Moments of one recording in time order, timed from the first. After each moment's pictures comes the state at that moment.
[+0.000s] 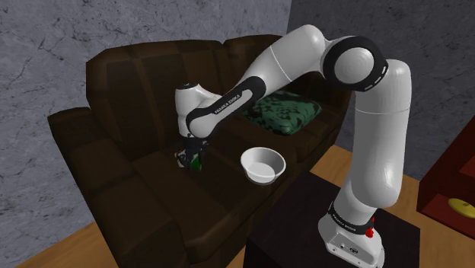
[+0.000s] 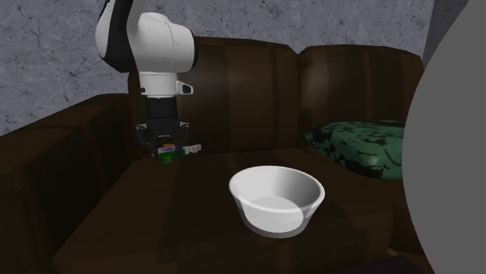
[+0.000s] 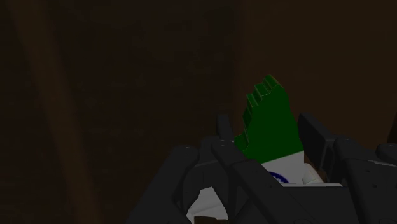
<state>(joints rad) 0.12 0.31 0.30 -1.99 -0.12 2.29 0.53</state>
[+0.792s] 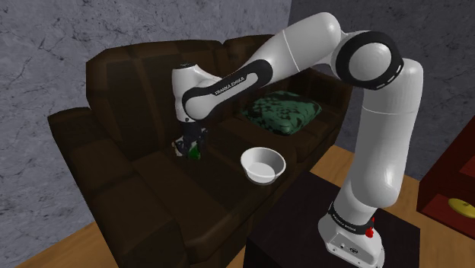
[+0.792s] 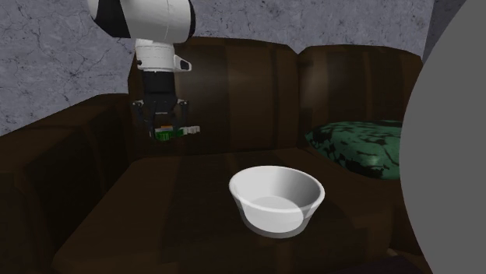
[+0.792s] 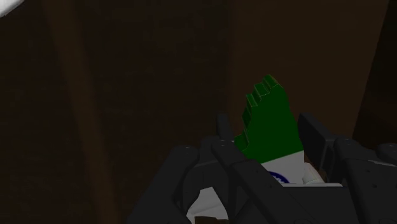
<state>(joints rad) 0.11 0.23 0.31 -1.93 -0.09 2.15 0.50</state>
